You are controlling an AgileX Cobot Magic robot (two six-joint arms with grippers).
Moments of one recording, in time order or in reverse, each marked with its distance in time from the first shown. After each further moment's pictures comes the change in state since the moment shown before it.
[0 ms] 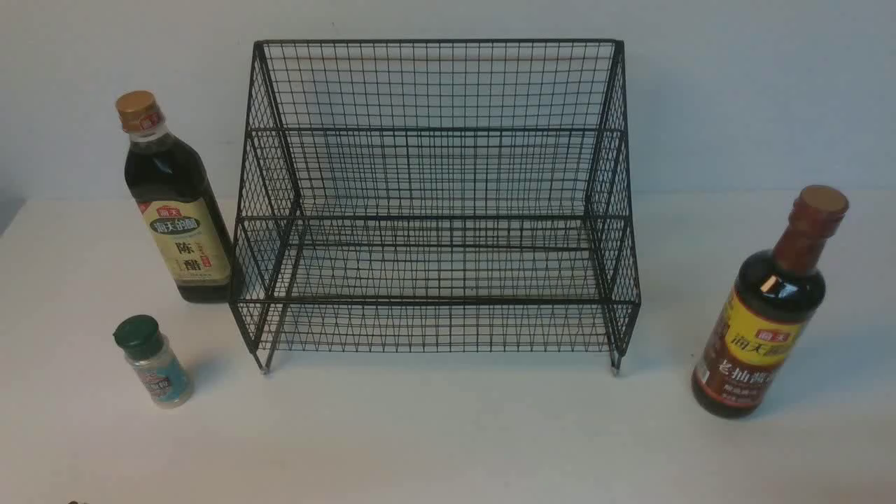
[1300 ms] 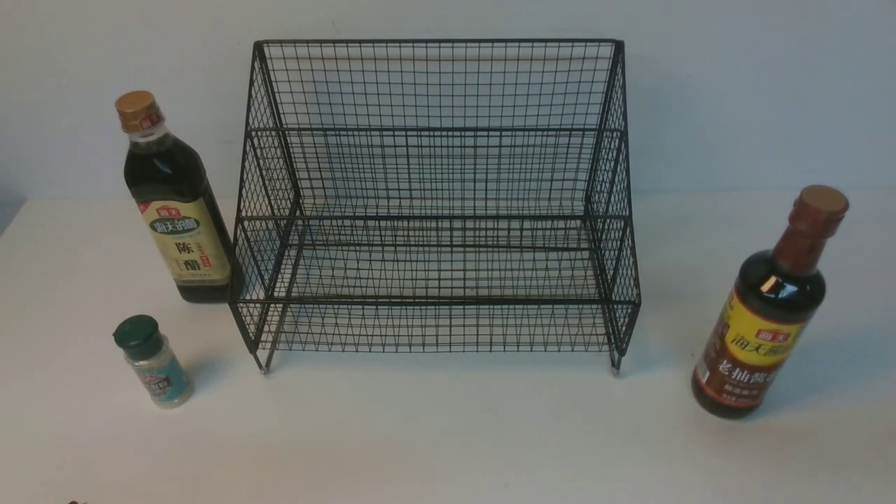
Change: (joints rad) right arm 0.000 0.000 0.008 0.388 -0.477 0.216; left arm 0.000 0.000 0.000 0.000 0.000 0.000
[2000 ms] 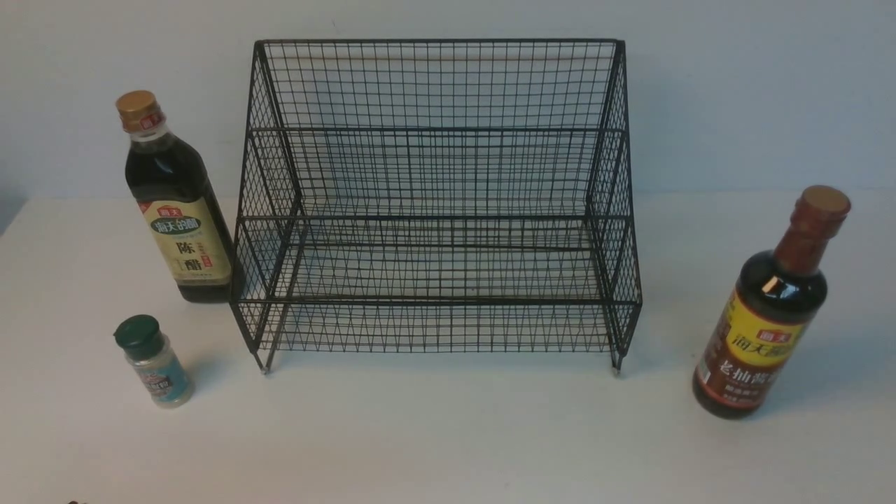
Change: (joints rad) right arm 0.073 0.091 -0.254 -0.354 -0.006 0.096; left arm 0.000 0.000 0.000 0.000 0.000 0.000
